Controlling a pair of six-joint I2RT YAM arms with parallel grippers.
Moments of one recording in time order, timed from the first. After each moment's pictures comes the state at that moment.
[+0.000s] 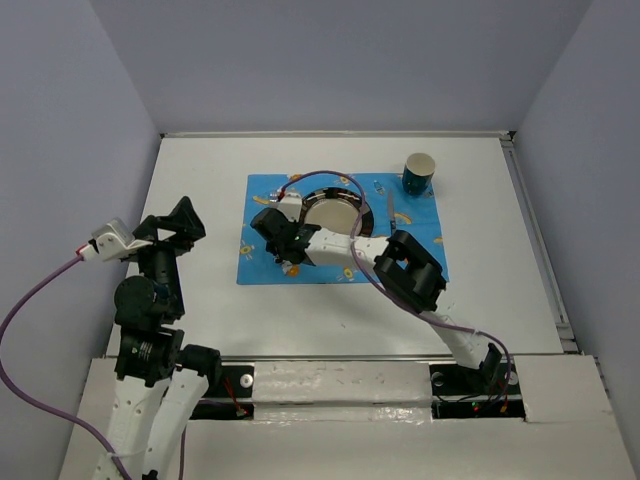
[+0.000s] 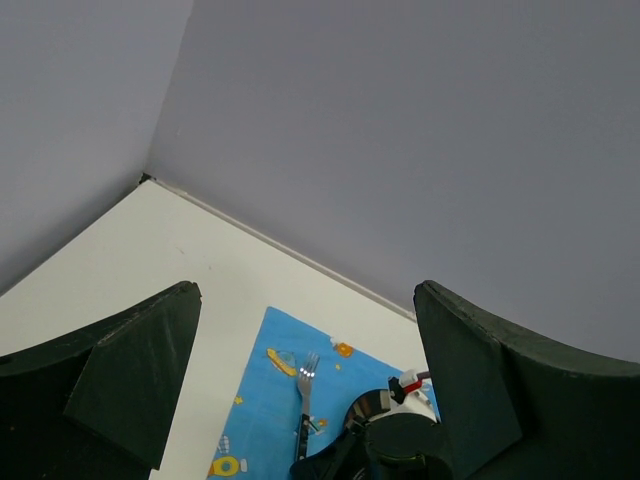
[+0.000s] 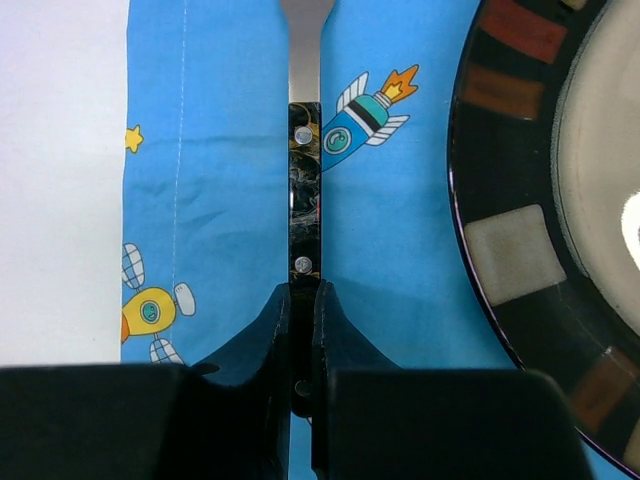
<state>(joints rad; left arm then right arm) -0.22 0.36 0.68 -0.06 -0.46 -0.42 1.01 2.35 1.85 -0.28 0.54 0.85</state>
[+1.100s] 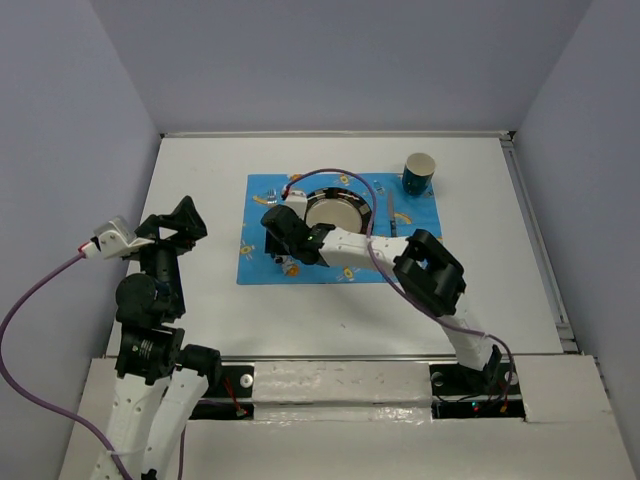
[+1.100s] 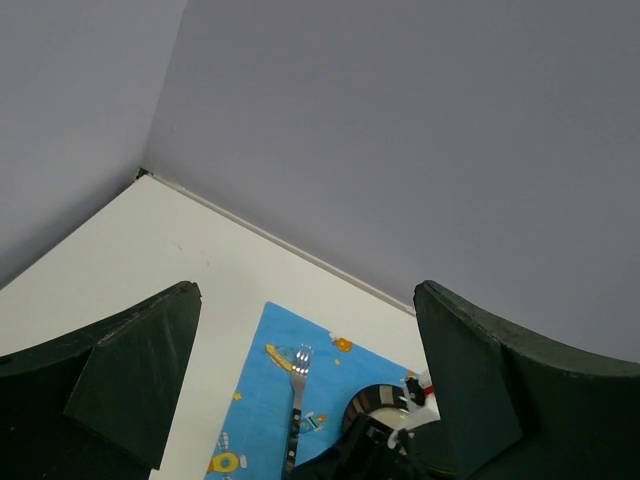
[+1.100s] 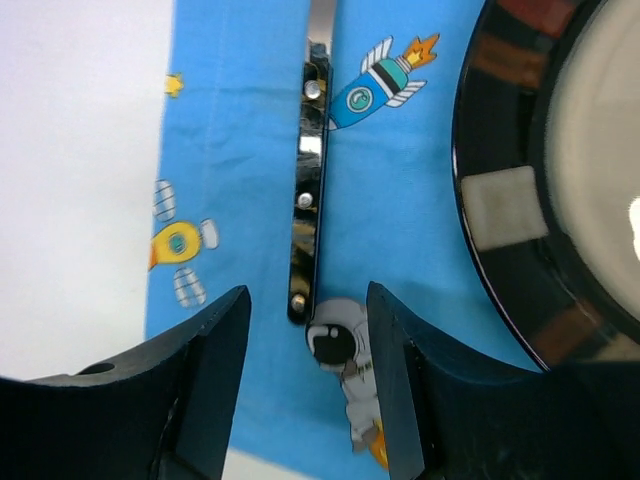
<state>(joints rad) -0.23 0.37 0.68 -0.06 -0.46 -0.42 1.00 2.26 1.74 -0.25 0.44 0.81</state>
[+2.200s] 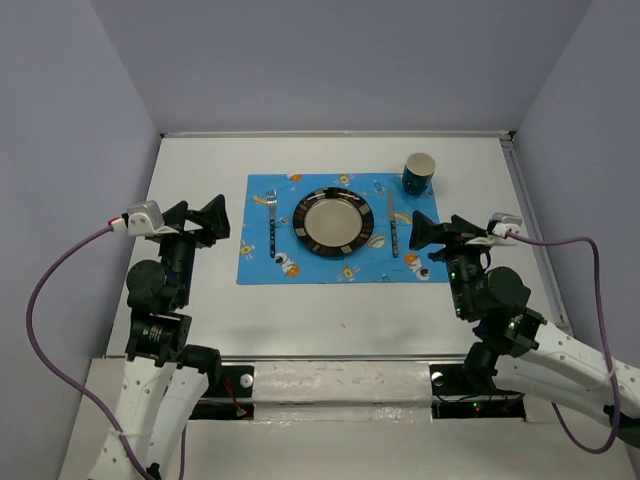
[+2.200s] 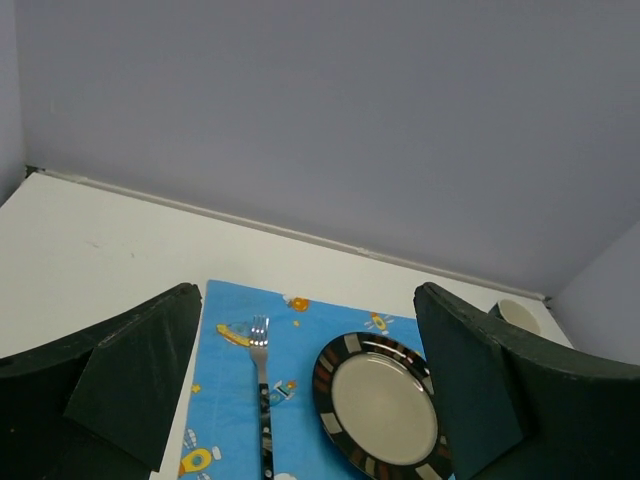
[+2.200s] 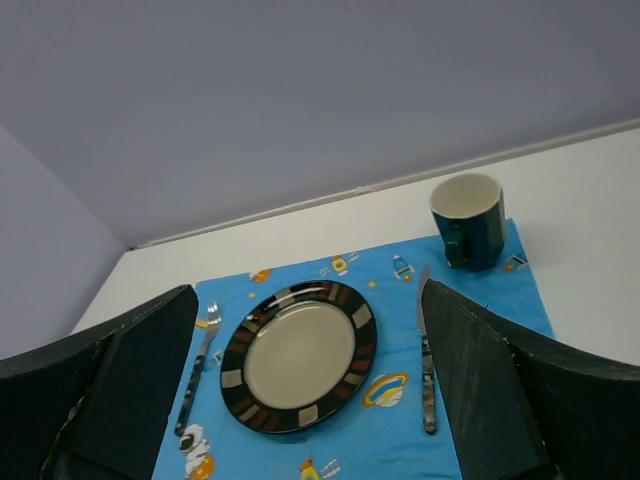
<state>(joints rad) -0.19 0.46 0.63 0.04 -0.16 -0.38 1.00 0.61 0.60 0.30 0.88 0.19</state>
